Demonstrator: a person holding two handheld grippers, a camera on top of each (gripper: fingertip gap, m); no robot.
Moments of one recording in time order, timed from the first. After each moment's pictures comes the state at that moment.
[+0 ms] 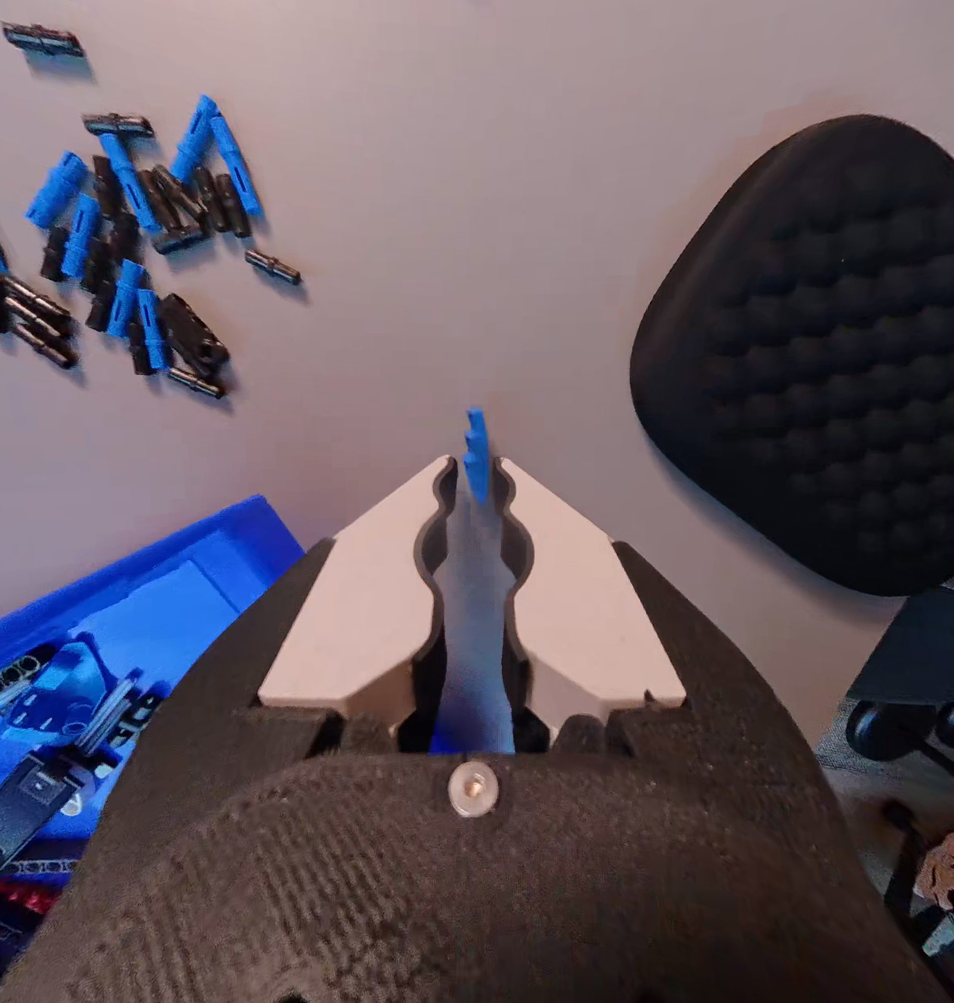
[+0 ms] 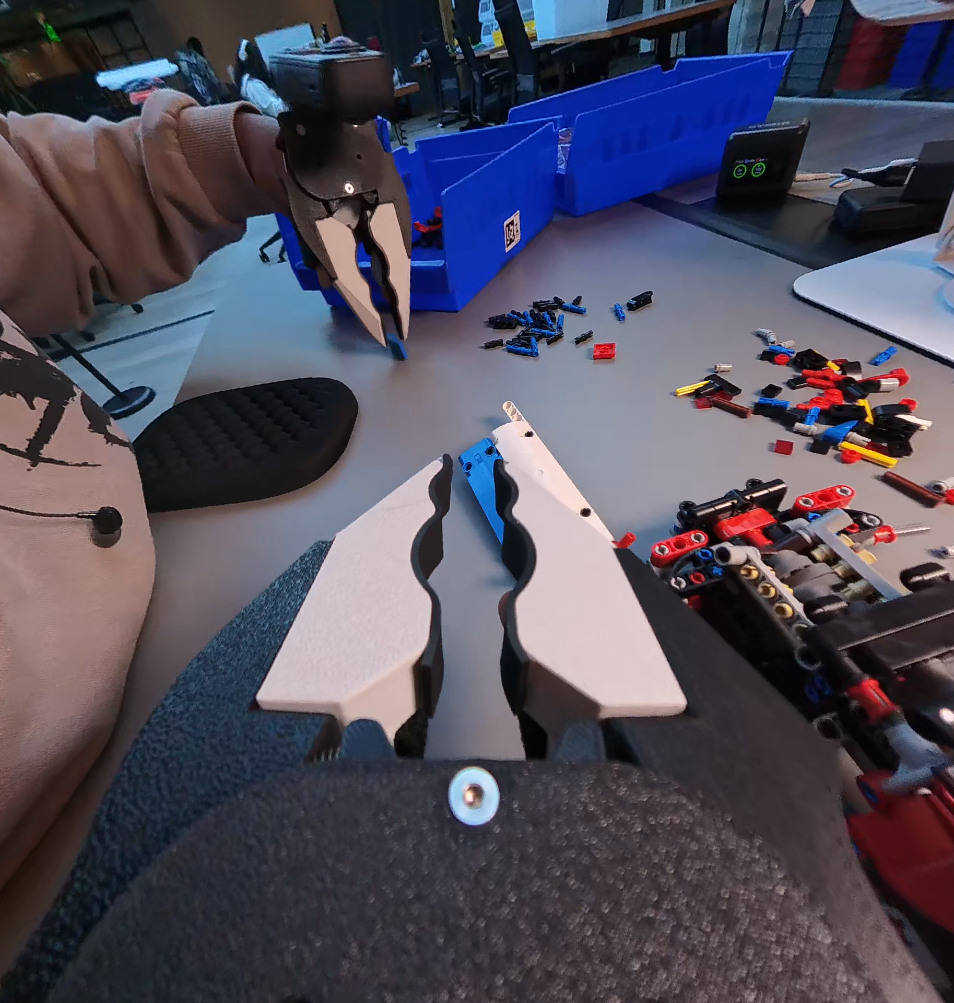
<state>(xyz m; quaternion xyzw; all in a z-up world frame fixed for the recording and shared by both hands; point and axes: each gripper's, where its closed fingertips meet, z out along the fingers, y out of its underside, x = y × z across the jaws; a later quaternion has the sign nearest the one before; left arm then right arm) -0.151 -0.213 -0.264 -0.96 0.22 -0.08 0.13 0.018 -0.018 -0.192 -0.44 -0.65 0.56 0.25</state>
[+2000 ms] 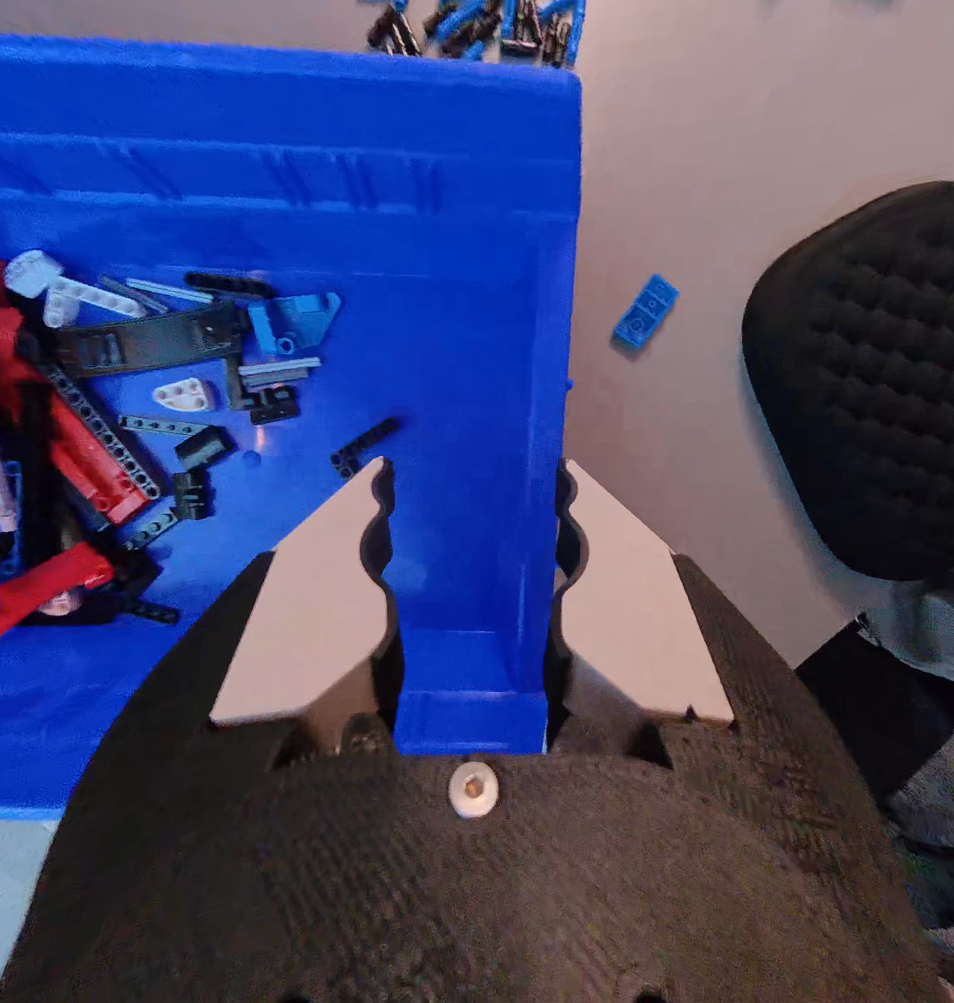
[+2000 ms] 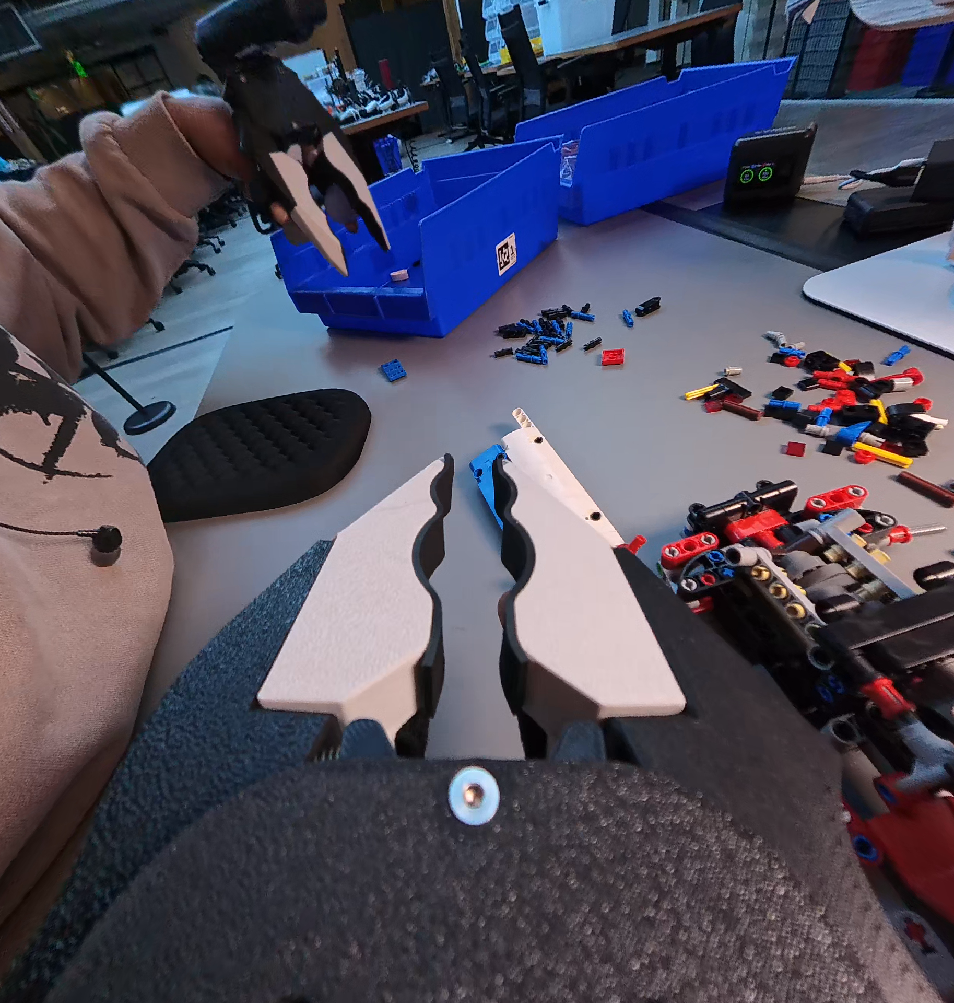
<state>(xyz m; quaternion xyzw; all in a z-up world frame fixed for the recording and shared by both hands) -0.221 -0.287 -0.211 -0.98 0.01 -0.01 0.21 0.020 -0.019 -0.187 -0.45 -0.64 0.58 0.24</state>
